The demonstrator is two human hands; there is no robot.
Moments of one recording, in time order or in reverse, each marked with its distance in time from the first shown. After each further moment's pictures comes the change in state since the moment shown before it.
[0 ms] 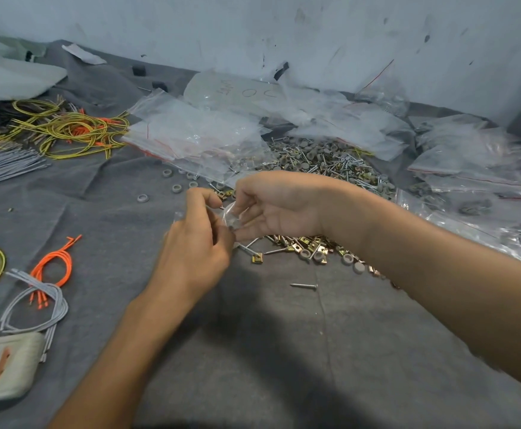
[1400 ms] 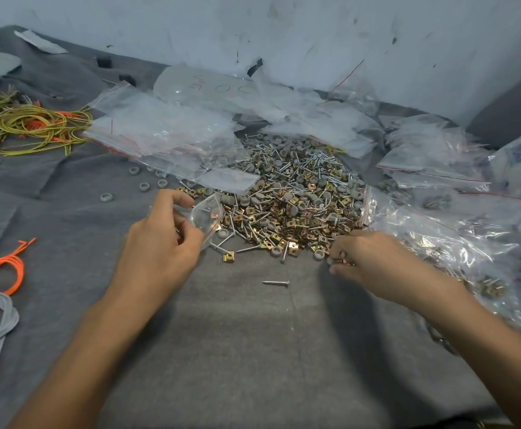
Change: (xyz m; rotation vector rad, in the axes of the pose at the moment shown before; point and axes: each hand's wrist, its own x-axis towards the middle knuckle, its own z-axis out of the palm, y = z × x) left_hand -0.002 0.005 -0.002 0.057 -0.005 -0.099; right_hand -0.082 0.124 -0.128 -1.494 0.497 -0.203
